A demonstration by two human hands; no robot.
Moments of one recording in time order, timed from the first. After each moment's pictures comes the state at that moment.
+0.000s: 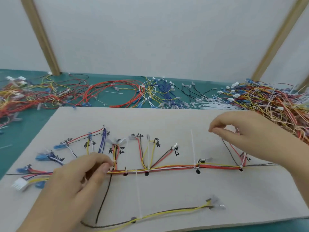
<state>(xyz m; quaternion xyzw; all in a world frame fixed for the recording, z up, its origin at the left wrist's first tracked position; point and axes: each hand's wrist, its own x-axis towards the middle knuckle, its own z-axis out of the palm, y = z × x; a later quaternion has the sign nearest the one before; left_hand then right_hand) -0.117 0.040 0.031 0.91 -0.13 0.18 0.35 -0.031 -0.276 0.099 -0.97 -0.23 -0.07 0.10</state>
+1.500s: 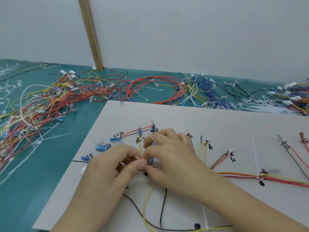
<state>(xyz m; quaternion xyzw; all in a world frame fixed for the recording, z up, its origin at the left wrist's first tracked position) -0.111 0.083 0.019 0.87 -0.06 0.20 0.44 -0.048 -0.062 0.027 -0.90 -0.39 -0.02 0.18</state>
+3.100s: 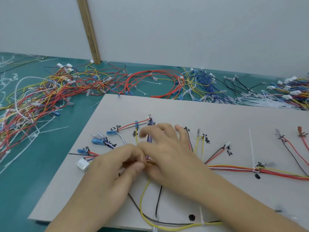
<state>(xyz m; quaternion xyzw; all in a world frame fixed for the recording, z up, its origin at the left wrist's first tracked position) -0.121 0.076 0.016 0.85 -0.08 0.13 0.50 -0.060 -0.068 0.033 -0.91 -0.39 -0.02 0.16</state>
